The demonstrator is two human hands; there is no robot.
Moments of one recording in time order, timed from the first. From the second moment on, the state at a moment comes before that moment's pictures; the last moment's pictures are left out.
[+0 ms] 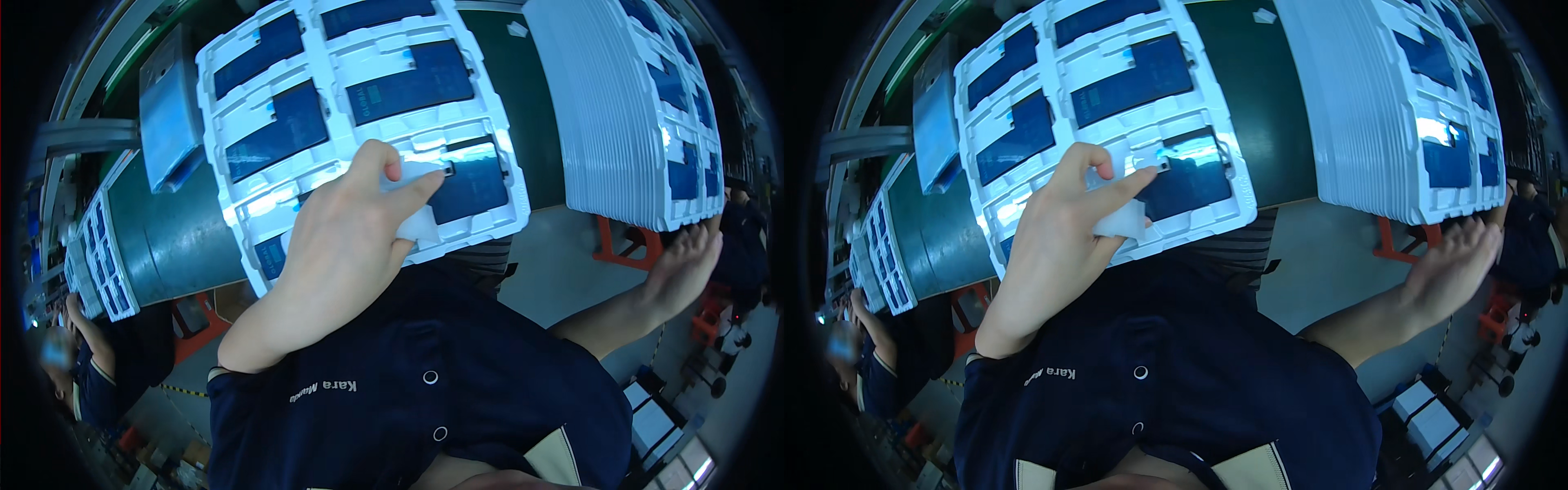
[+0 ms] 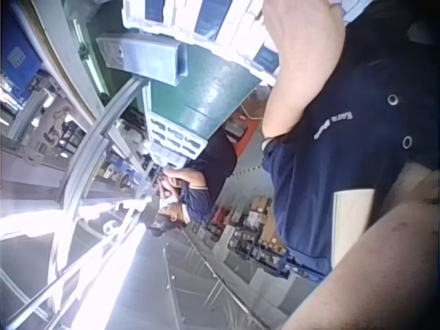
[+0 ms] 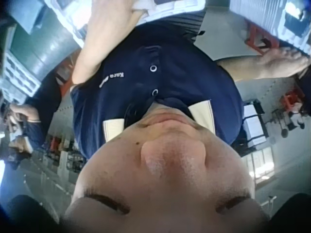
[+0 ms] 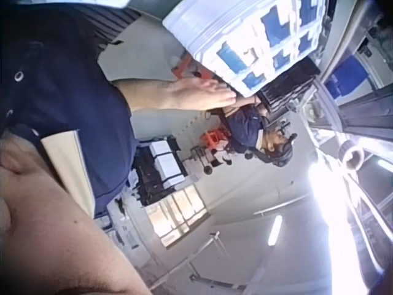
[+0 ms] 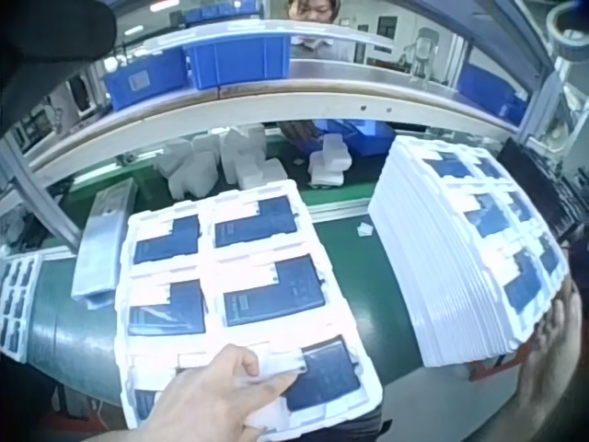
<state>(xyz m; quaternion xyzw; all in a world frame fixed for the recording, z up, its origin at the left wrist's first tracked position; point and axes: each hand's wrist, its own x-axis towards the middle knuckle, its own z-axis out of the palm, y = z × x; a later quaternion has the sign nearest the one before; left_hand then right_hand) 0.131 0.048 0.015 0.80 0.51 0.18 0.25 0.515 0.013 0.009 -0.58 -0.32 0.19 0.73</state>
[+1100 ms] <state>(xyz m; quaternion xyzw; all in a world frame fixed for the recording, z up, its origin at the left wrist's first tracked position) 0.058 0.023 0.046 0.68 0.53 0.43 0.25 0.642 0.043 0.058 -0.29 -0.20 0.55 0.75</state>
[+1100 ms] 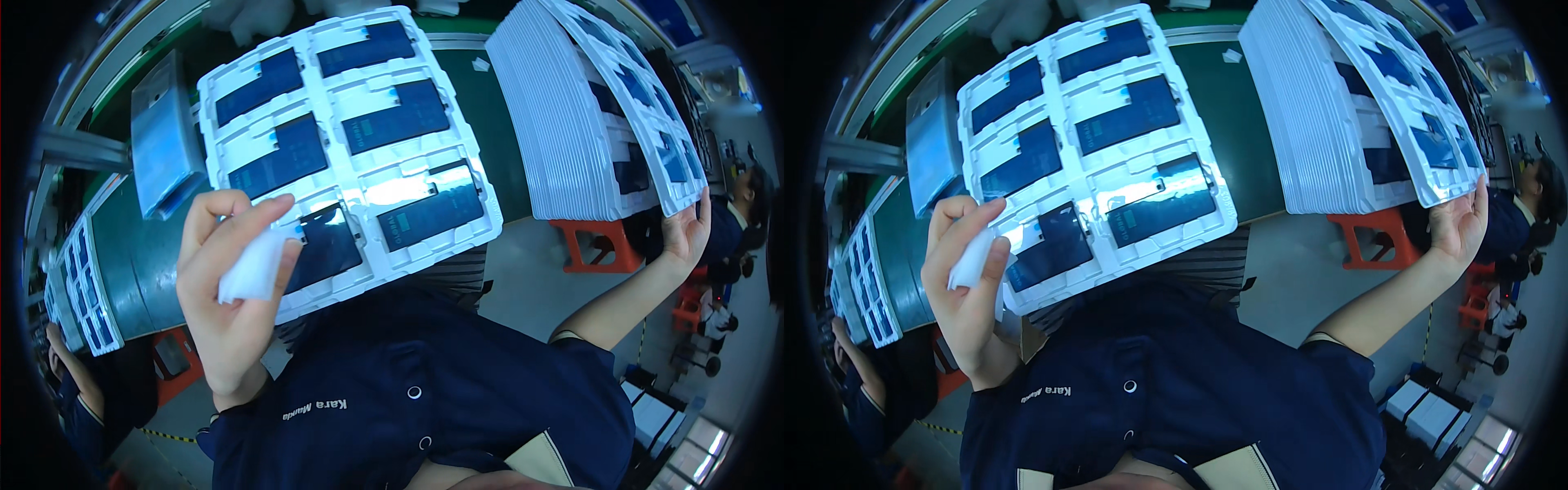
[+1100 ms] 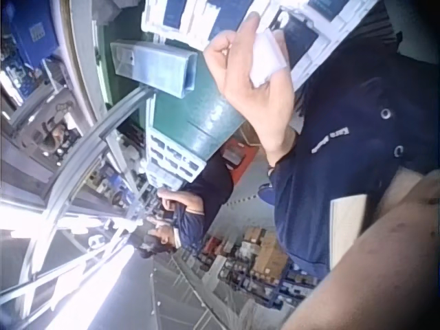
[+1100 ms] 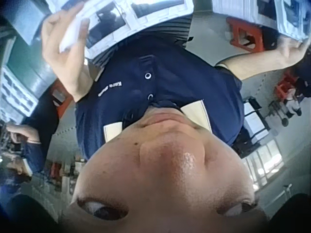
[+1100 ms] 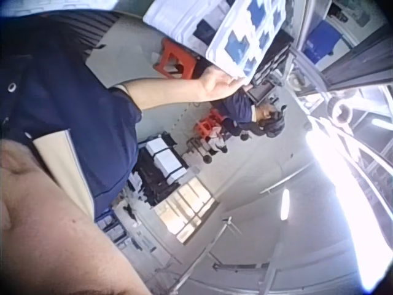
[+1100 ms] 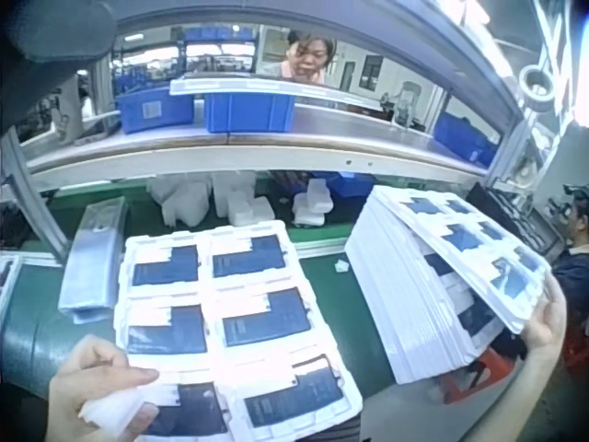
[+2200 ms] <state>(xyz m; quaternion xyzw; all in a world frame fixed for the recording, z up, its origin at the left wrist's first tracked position) -0.014 0.007 -0.013 0.59 0.63 0.42 0.28 0.282 -0.005 0.000 -0.34 -0.27 0.80 0.40</state>
